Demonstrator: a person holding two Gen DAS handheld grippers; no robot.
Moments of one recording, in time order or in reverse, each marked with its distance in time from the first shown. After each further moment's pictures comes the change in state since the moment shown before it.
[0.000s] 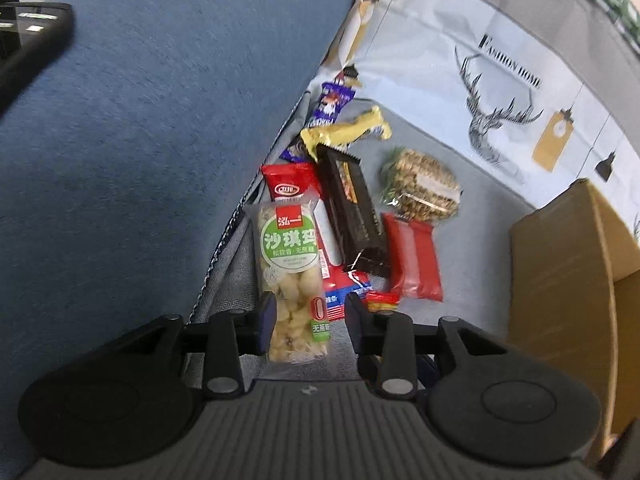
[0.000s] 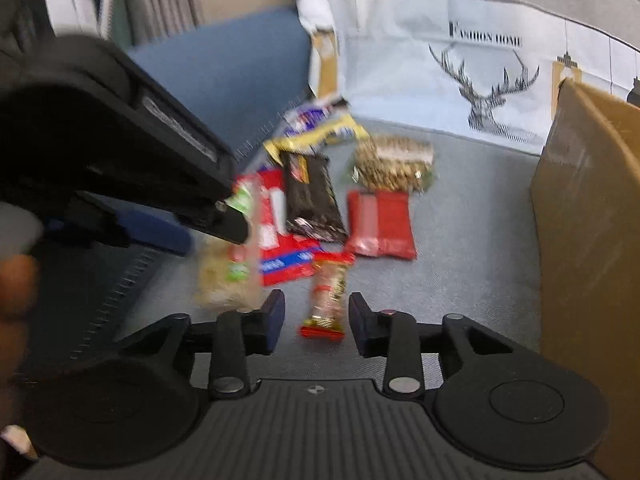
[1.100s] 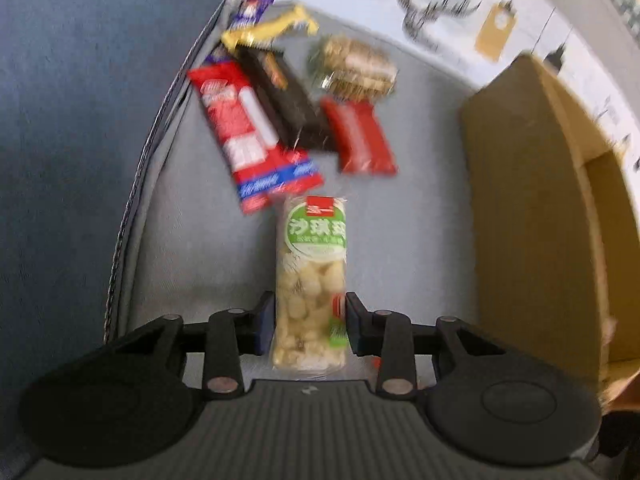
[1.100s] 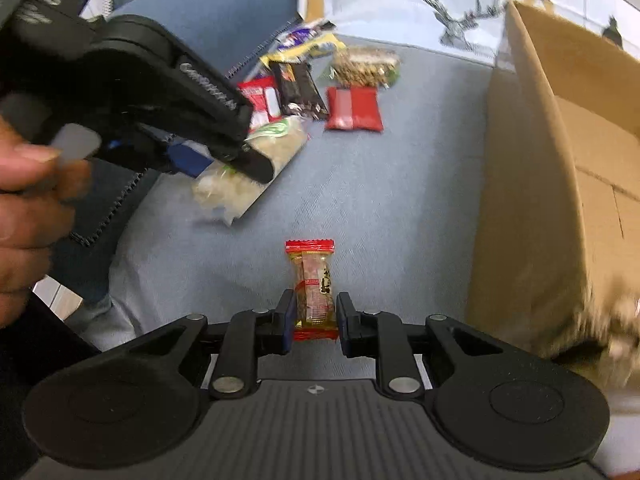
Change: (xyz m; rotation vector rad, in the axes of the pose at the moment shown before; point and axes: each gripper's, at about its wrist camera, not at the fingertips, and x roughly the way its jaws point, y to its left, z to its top) left arm 0.007 -0.019 -0.045 0.183 0.225 -0.098; right arm -0.077 -0.025 -0.053 0.029 0.223 0.021
